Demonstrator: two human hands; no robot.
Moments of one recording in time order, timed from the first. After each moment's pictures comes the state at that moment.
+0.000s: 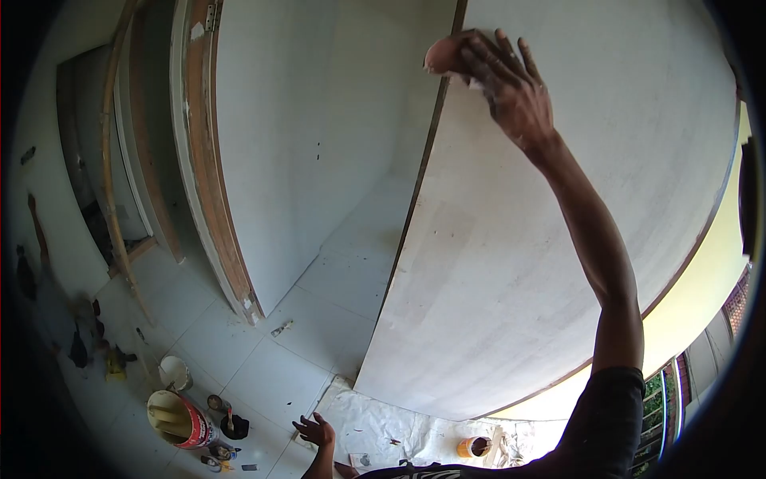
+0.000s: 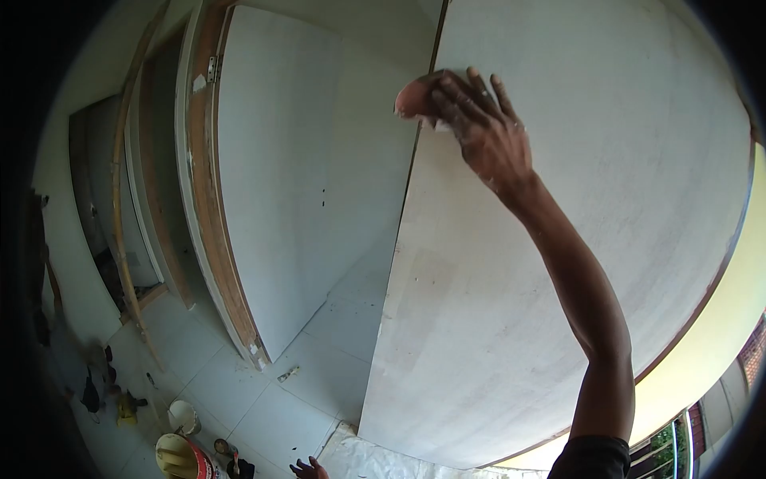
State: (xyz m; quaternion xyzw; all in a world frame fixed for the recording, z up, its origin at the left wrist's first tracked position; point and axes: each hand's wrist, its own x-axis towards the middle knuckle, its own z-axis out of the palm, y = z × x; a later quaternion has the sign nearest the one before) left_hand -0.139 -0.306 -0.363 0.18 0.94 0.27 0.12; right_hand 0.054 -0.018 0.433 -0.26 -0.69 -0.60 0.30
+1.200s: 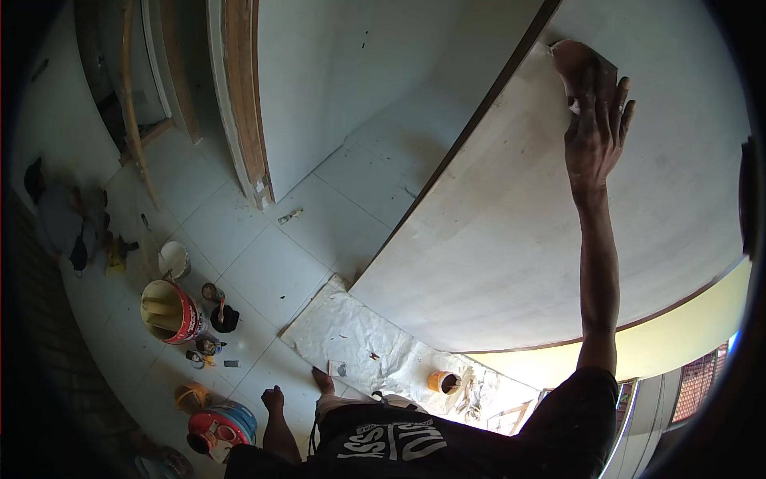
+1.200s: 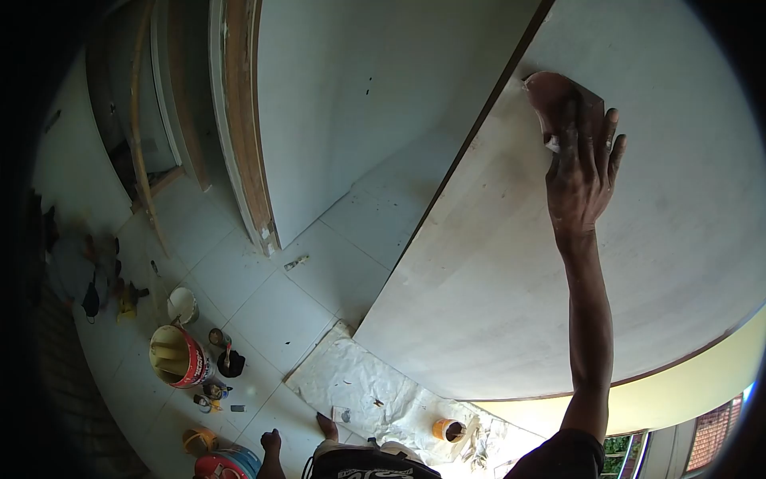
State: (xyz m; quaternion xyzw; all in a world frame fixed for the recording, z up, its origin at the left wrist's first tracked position) left_hand -0.189 -0.553 -0.404 0.17 0.94 0.11 0.29; right_hand 0.074 -0.034 0.285 -0.32 -0.70 -0.55 0.31
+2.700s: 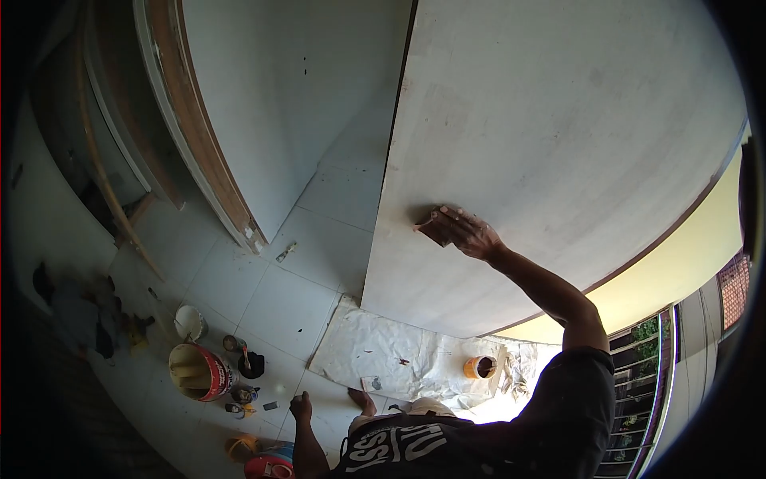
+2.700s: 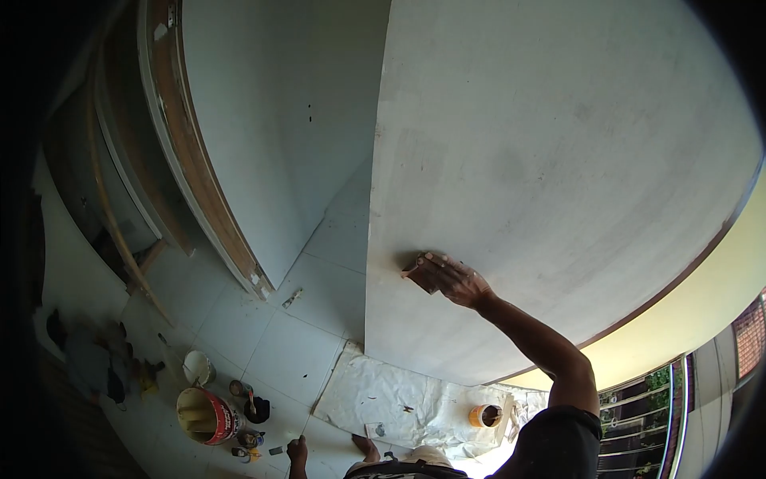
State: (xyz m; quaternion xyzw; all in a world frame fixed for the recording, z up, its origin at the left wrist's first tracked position) left_hand -0.218 -0.495 -0.351 0.25 0.89 0.18 0.34; right_hand 0.167 -0.062 0.047 -0.22 -0.84 -0.49 0.08
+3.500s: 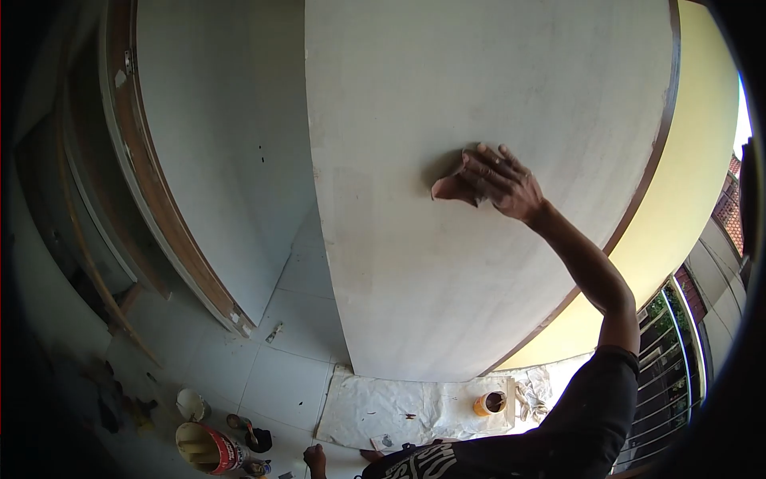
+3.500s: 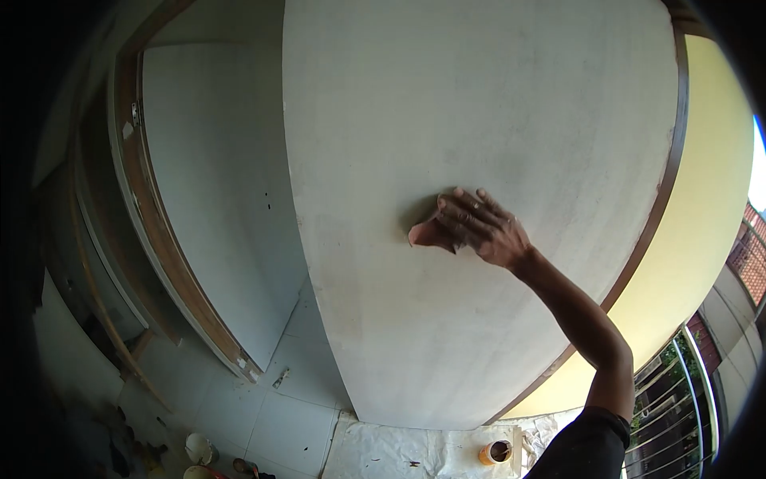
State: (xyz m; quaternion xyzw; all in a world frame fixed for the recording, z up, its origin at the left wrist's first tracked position) left_hand -0.206 -0.437 -0.384 0.37 0.84 0.24 0.31; right_hand 0.276 -0.076 0.265 -0.25 -0.76 -0.57 0.20
